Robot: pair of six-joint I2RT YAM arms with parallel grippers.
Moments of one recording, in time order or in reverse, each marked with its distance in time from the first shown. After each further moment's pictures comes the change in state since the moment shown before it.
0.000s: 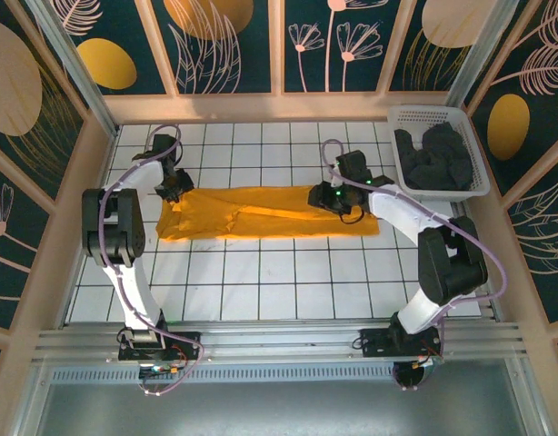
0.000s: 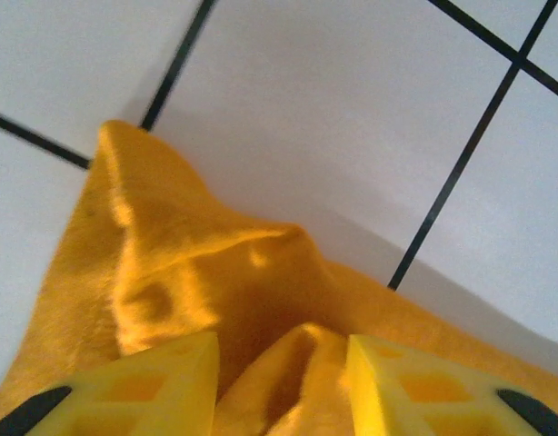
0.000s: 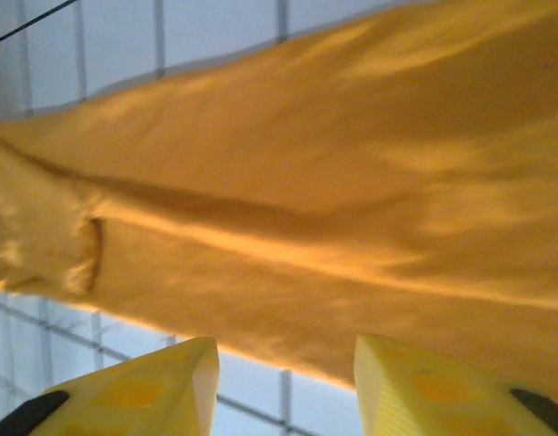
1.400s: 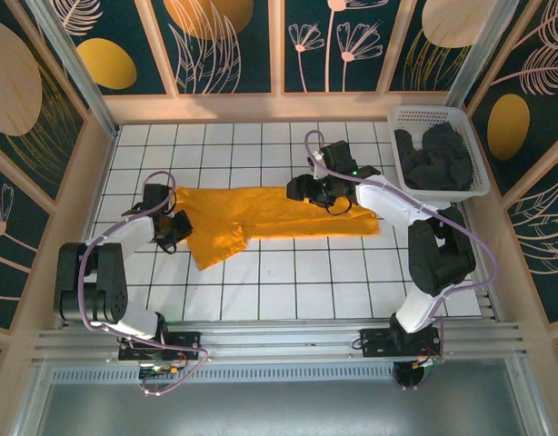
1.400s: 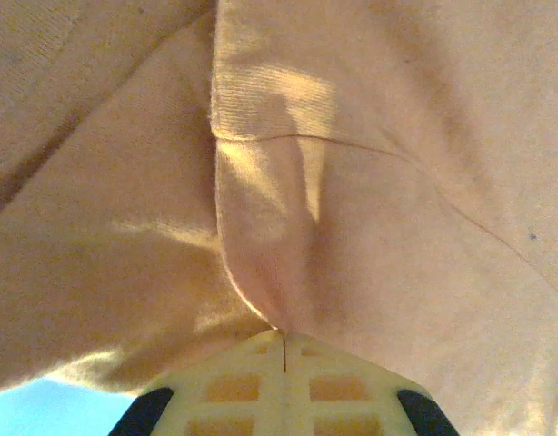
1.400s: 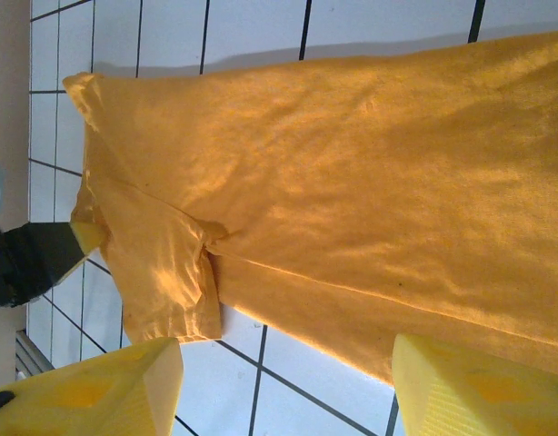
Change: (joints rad) left arm 0.002 -0.456 -0.638 0.229 0.179 -0.005; right arm 0.094 0.088 0.148 -0.007 -0.145 -0.029
